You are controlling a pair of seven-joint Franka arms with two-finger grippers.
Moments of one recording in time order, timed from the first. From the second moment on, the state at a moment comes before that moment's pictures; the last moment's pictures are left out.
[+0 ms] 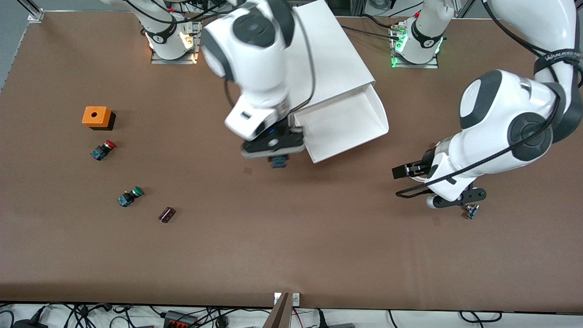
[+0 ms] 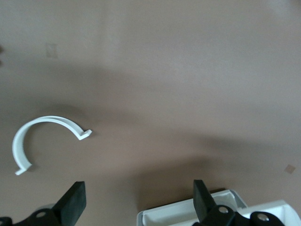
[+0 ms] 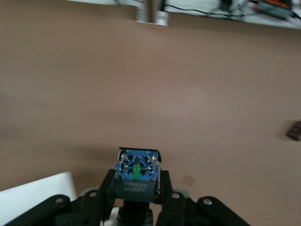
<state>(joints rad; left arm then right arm) -0.09 0.49 -0.21 -1.32 -0.08 1.72 -0.52 0.68 0.68 -0.05 -0.93 -0.08 1.78 0.56</state>
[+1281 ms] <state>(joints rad) -0.24 0.40 -0.29 -1.71 -0.04 2.03 -0.86 0.33 0.57 -0.05 -1.49 0.06 1.95 -0.03</state>
